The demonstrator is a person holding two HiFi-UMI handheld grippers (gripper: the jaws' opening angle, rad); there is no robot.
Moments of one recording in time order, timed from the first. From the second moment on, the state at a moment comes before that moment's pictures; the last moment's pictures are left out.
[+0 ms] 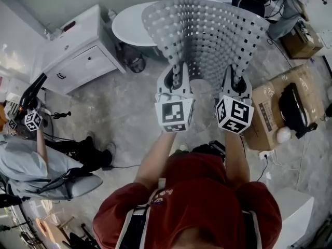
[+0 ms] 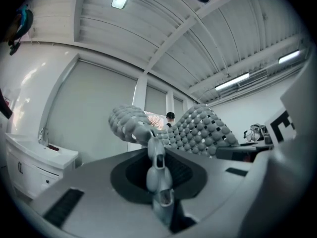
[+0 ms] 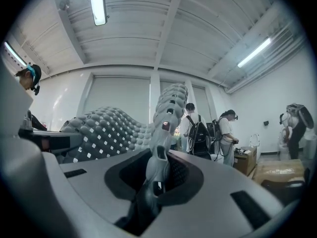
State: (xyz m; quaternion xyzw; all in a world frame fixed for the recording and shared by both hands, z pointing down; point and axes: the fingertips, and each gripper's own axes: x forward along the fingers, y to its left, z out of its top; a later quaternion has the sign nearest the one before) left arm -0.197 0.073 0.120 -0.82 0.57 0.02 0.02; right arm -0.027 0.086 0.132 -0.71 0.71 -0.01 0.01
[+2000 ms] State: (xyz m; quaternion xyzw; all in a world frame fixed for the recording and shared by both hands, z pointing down) left arm -0.008 -0.127 0.166 -0.84 0.55 -0.03 0.00; right arm 0.171 -0.103 0.190 -0.73 0.68 -0.05 0.00
